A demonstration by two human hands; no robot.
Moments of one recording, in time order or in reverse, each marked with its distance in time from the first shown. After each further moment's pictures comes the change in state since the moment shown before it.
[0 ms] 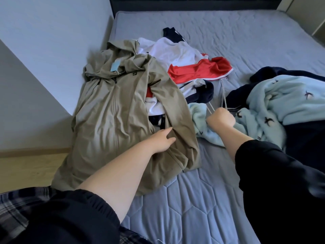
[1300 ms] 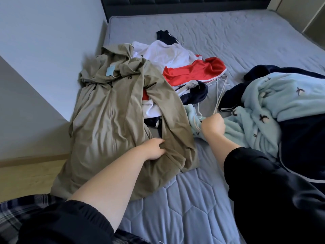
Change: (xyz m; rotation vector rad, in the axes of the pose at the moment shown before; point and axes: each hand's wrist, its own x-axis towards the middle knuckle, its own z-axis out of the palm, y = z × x) left_hand -0.010 -0.012 0.000 0.204 -0.051 0.035; right_hand -0.027 -0.007 0.015 0.471 0.058 0.254
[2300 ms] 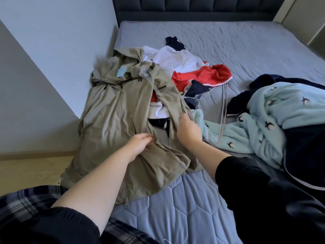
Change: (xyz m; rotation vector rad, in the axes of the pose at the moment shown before) left_hand -0.026 -0.055 -0.009 -0.983 0.257 -0.187; right_hand -0.084 -0.039 0.029 -0.276 -0.161 -0.654
